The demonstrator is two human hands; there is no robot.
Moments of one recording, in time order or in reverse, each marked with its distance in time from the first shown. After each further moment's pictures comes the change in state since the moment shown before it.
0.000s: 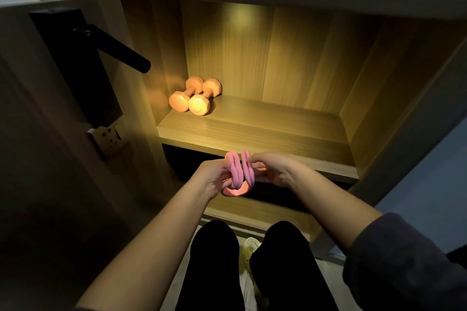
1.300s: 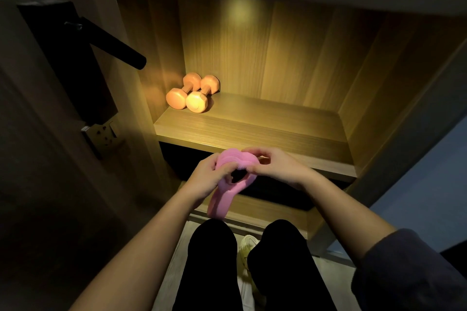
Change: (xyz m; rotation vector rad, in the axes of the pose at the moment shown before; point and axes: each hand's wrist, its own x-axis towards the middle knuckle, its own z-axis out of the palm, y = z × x) left_hand 0.003 -0.013 -0.030 0.501 -0.193 0.499; right_hand -0.030 0.004 -0.025 -0.469 -0.217 -0.528
